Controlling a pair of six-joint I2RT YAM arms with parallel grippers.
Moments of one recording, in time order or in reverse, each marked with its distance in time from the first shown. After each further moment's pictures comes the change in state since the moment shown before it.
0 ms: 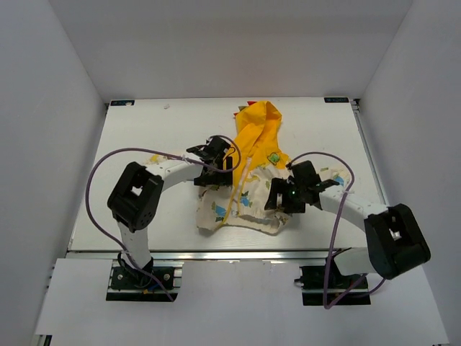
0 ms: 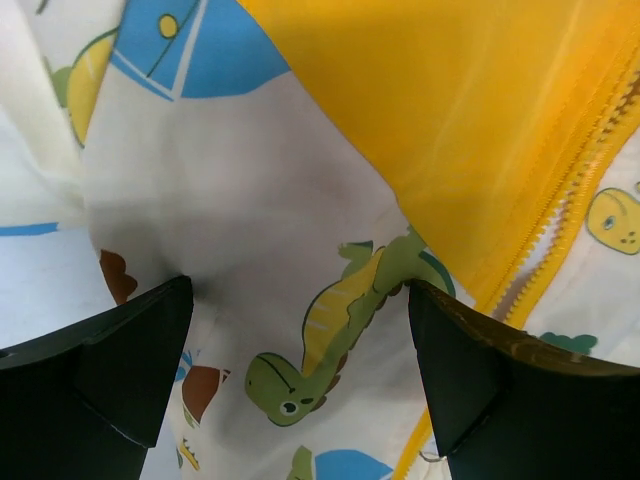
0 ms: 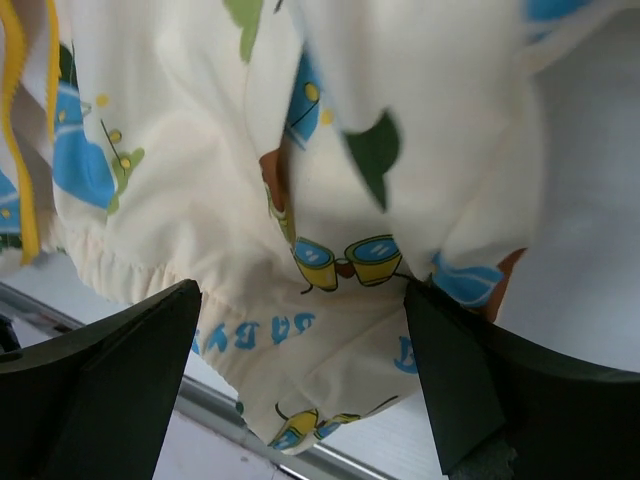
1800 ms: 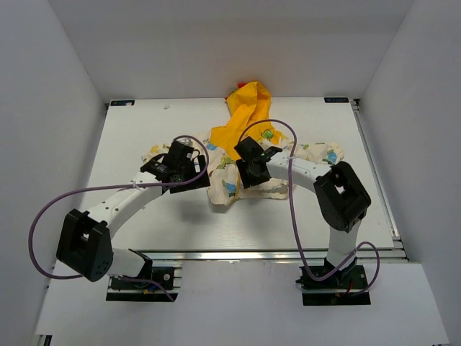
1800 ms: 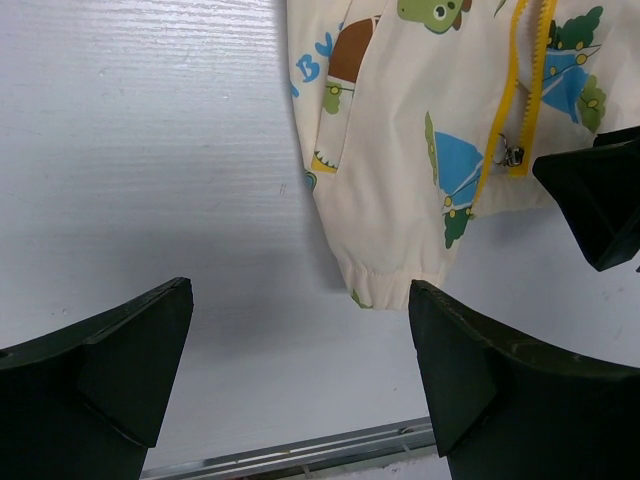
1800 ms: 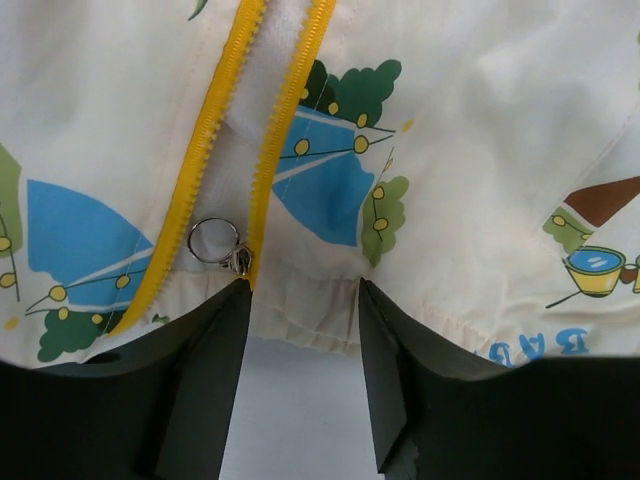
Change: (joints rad) left arm 0.121 -0.509 -0.280 -0.045 0.101 -0.057; right arm 0.275 0.535 0.700 -0.246 0.433 -0.205
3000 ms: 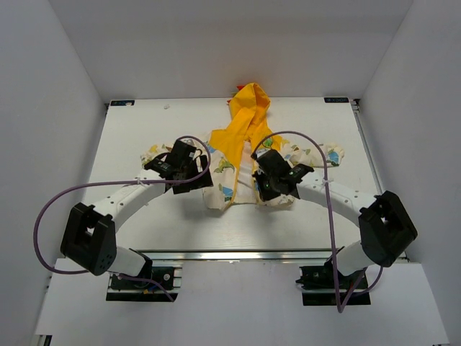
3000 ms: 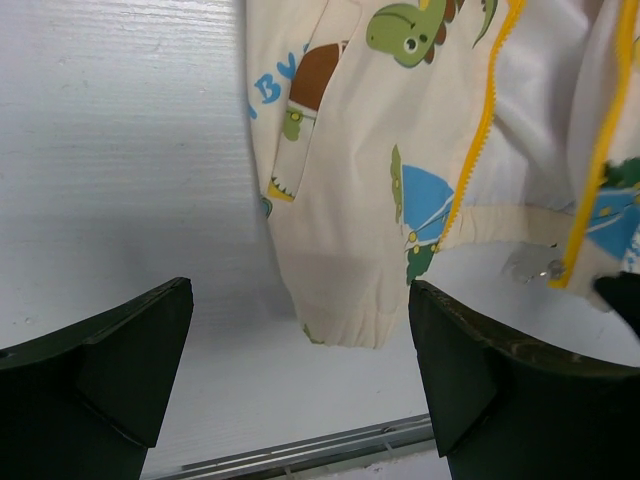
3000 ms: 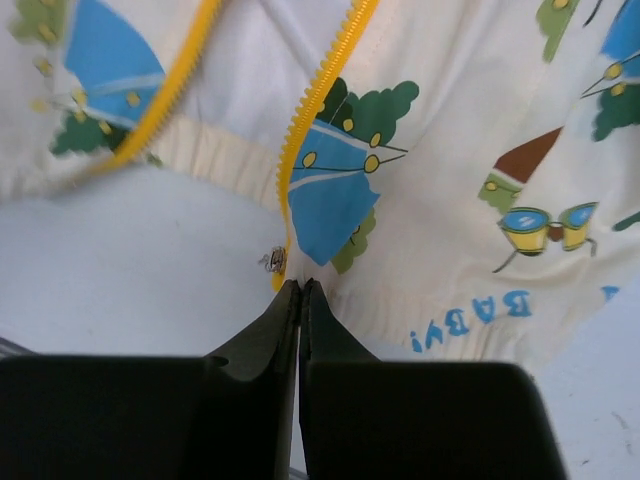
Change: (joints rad) left arm 0.000 0.056 0.007 0.021 0.033 -0.035; right arm -0.001 -0.382 -0.295 0.058 -0.121 -0.029
